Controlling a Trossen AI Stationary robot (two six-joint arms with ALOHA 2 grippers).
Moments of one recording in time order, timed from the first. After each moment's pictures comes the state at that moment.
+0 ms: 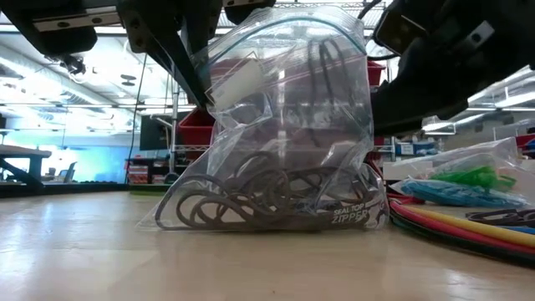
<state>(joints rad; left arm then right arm) -0.48 1.87 1.47 -0.81 -0.26 0.75 0.49 1.62 0.62 0.48 0.40 0.38</state>
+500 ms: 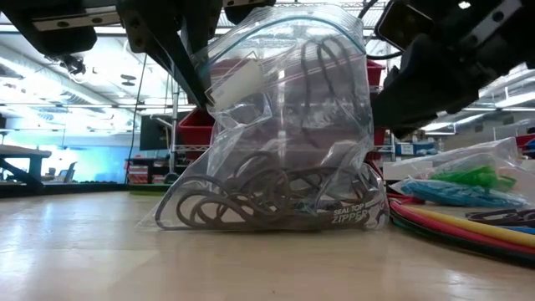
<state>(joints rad) -0.48 1.87 1.47 -0.81 -0.26 0.75 0.48 1.62 0.62 0.50 0.30 0.40</state>
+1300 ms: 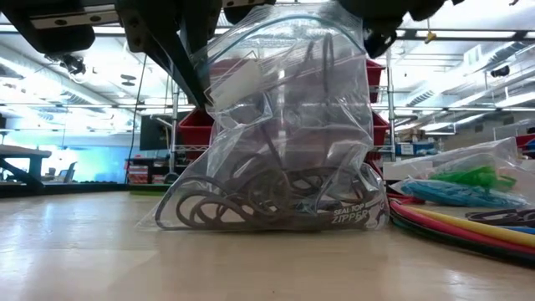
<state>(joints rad) -0.48 1.87 1.47 -0.81 -0.25 0.74 0.50 1.50 0.83 0.28 0.36 0.22</state>
